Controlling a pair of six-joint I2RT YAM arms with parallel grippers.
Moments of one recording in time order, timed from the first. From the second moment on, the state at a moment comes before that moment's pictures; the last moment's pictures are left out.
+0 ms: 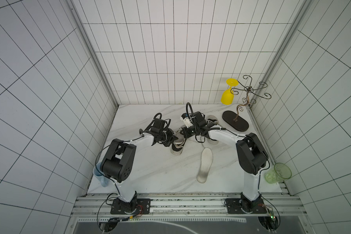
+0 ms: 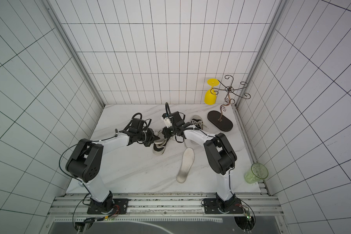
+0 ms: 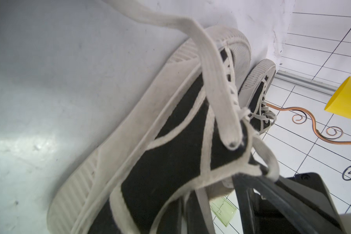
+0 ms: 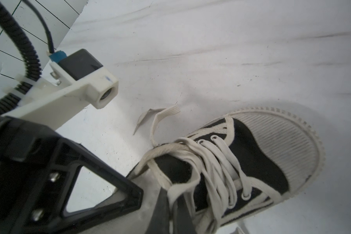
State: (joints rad) left arm -0.38 1.77 1.05 -0.14 0.57 -1.25; right arm 0.60 1.95 1.40 -0.24 -0.33 0.15
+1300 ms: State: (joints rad) left arm -0.42 1.79 1.43 -0.69 0.29 -0.74; right arm 0.59 1.93 1.39 -0.24 -0.31 0.14
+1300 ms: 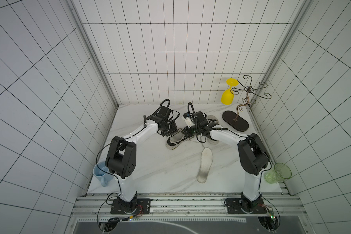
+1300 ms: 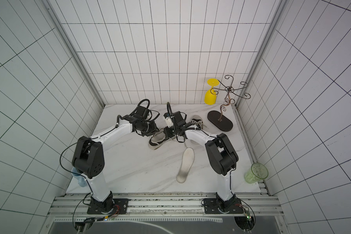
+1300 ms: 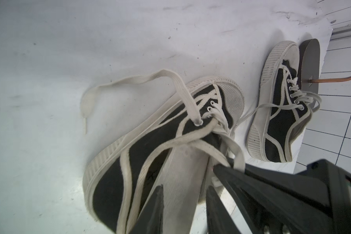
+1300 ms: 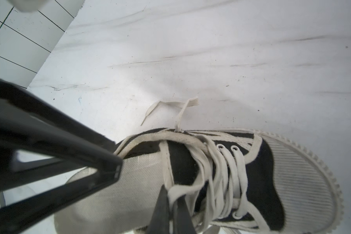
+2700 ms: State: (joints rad) left arm -0.48 1.81 1.35 -0.60 0.15 -0.84; right arm 0.59 1.93 1.39 -0.25 -0.30 0.14
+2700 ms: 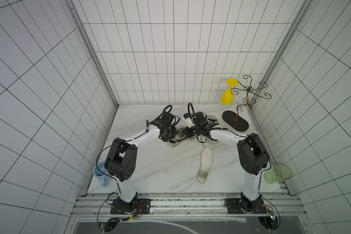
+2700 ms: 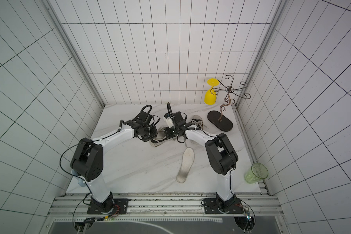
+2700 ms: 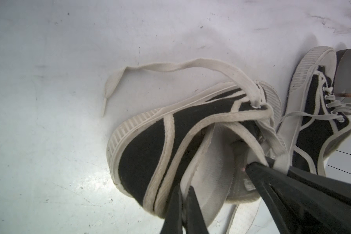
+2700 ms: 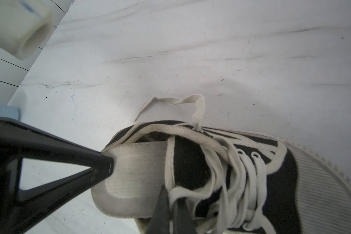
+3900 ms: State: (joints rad) left arm -0.54 1.98 1.63 -0.94 -0.23 -0.57; right arm 0.59 1.93 1.39 -0.26 -0.34 0.15
